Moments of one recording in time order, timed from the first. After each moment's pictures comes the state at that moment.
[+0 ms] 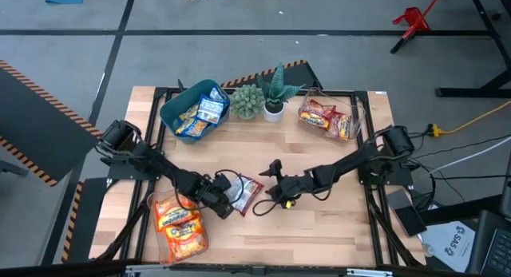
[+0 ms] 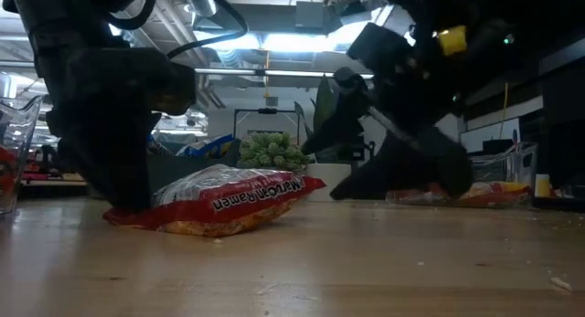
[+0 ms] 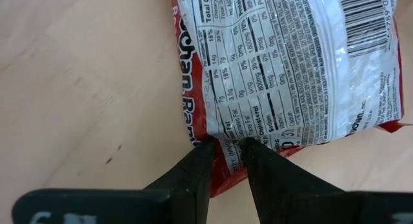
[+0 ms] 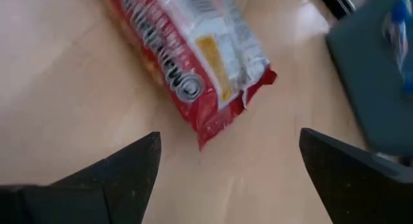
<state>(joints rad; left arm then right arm) -0.47 1.71 0.84 -0.35 -0.25 -1.20 0.32 1.82 0.81 0.35 0.38 -0.49</state>
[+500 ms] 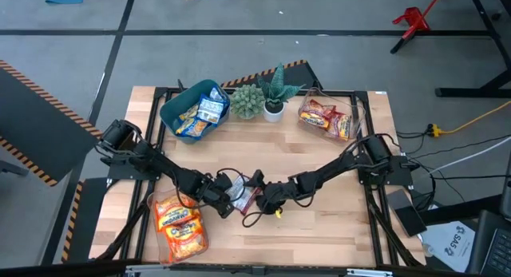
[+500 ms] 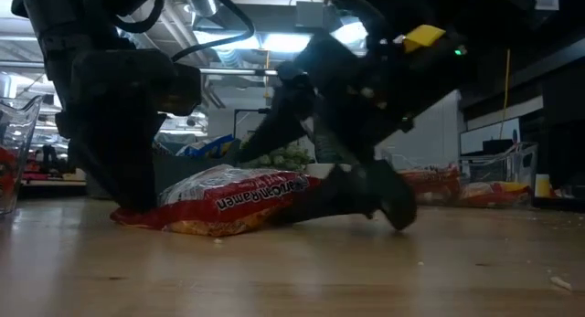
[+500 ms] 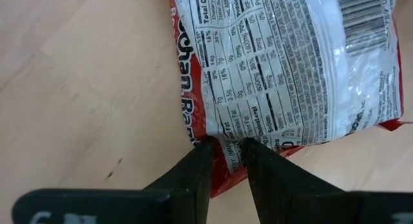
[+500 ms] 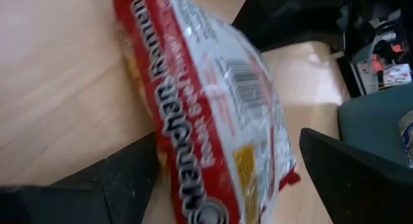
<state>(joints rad) -0.45 1.71 0.84 -0.34 -0.23 -1.14 0.31 2.05 1.02 0.39 0.30 -0.80</state>
